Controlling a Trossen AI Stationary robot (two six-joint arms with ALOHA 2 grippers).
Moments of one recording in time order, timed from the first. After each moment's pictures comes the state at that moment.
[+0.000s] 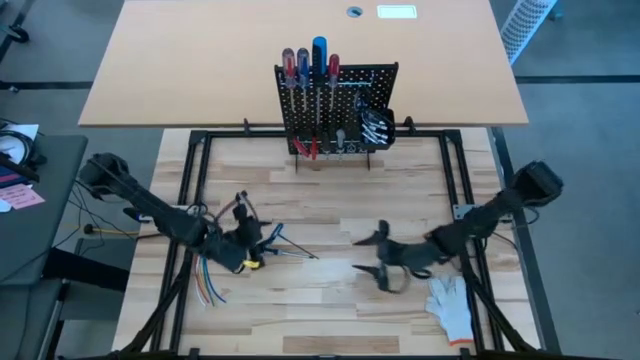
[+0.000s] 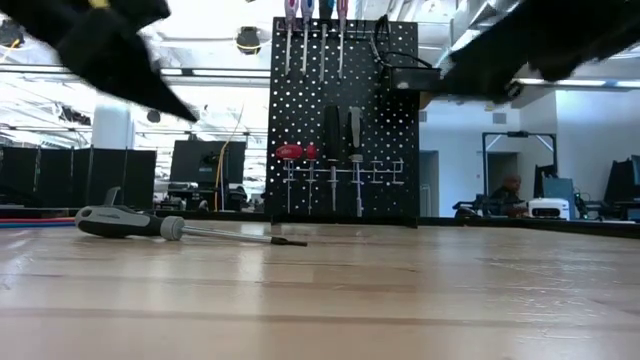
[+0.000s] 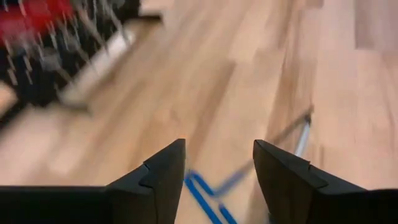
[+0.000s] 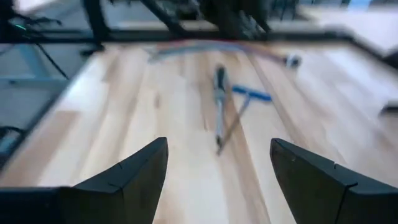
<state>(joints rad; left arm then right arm) -0.51 1.17 0.58 -0.17 -0.83 -0.43 0.51 1.43 0.53 0.51 0.55 0.22</state>
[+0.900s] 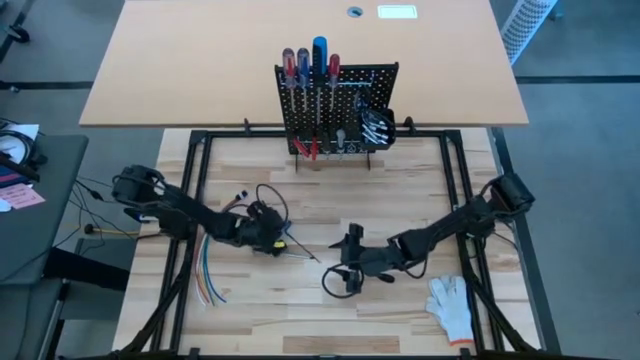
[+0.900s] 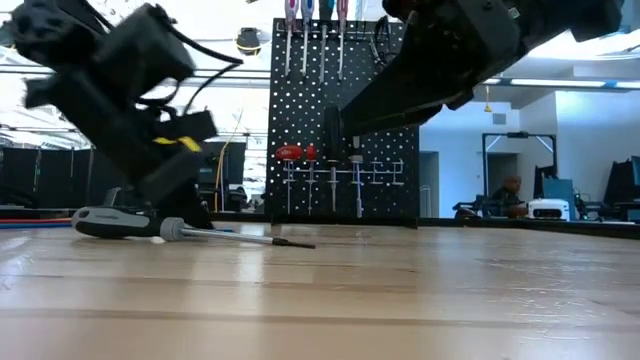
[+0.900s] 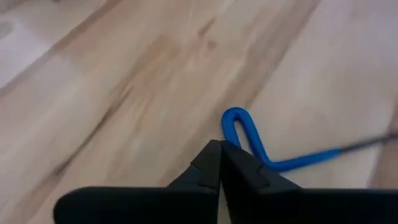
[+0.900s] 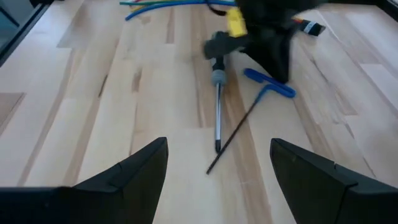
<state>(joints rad) -0.20 1.62 0.50 0.17 -0.58 -0.60 0.40 1.72 0.88 0.26 0.44 0.20</state>
